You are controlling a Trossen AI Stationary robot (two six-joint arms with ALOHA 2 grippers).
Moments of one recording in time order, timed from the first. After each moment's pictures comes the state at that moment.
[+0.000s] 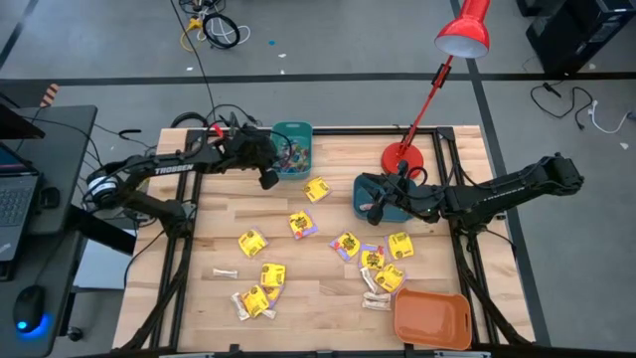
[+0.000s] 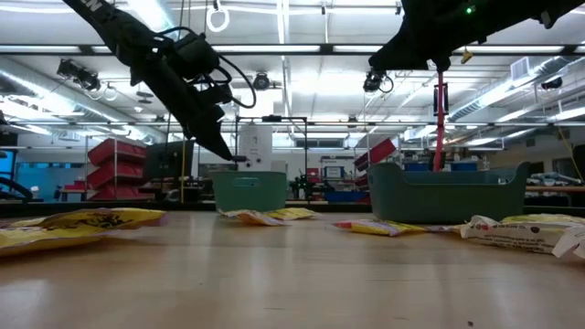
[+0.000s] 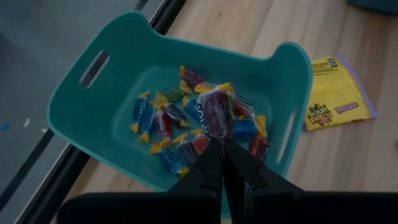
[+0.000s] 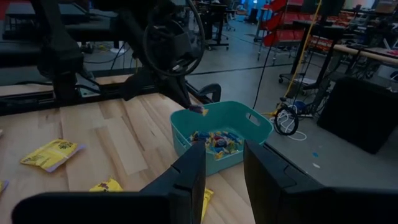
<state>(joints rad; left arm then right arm) 0.58 1.34 0.75 -0.14 -0.01 0.21 0.15 1.09 0.59 0.26 0.73 0.07</state>
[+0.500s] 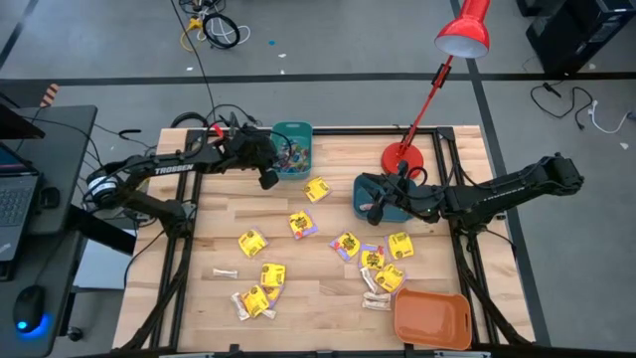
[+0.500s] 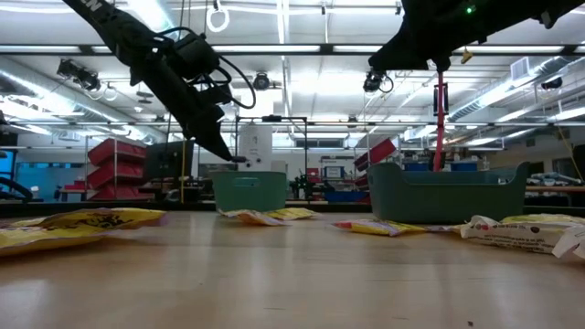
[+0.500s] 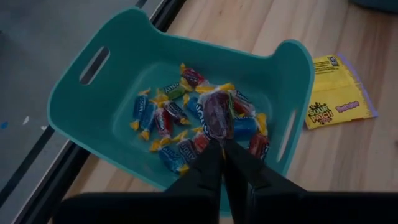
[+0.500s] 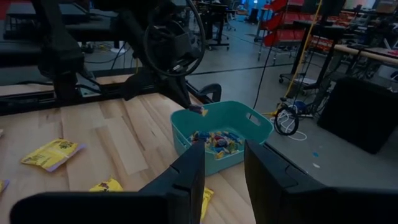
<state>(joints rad) 0.58 1.34 0.75 -0.15 -0.01 0.20 0.15 1.09 0.59 0.26 0.73 0.07</state>
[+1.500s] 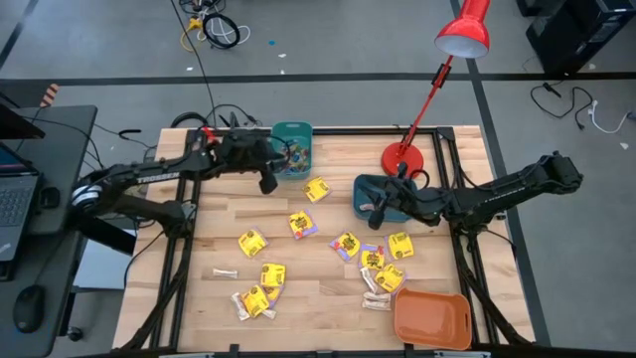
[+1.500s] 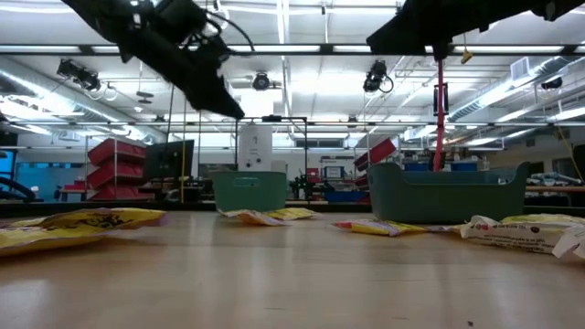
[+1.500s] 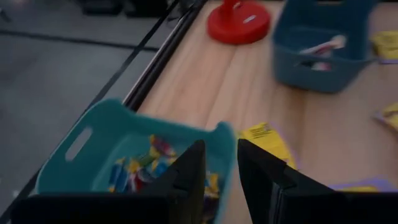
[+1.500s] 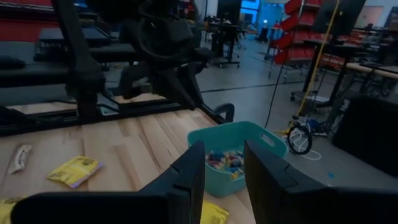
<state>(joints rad) 0.47 1.19 0.75 -0.08 0.04 0.18 0.19 1.09 0.59 0.36 0.73 0.02</state>
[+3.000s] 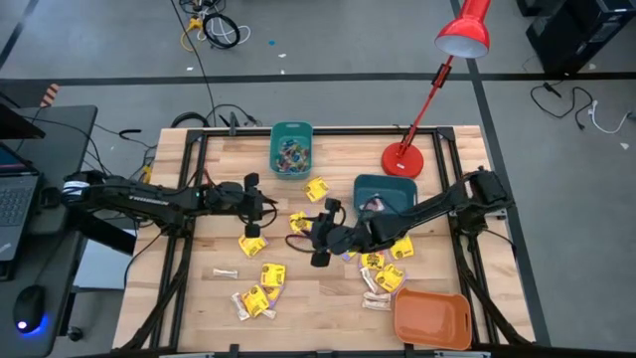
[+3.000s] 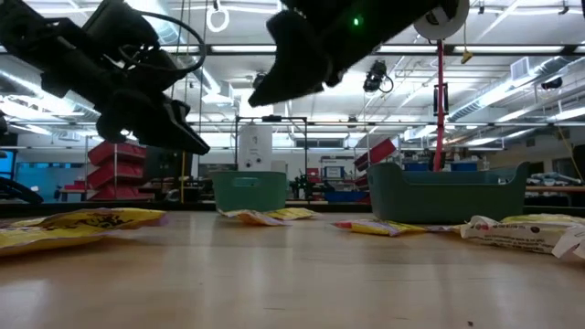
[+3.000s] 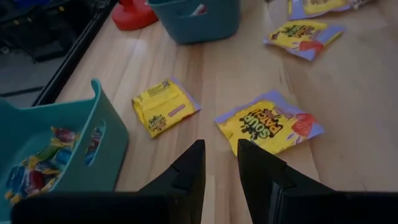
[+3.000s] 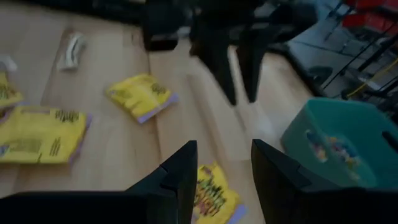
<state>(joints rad) 0.09 1.04 0.31 0.23 -0.10 0.23 0.26 1.85 1.18 0.10 0.60 -0.01</state>
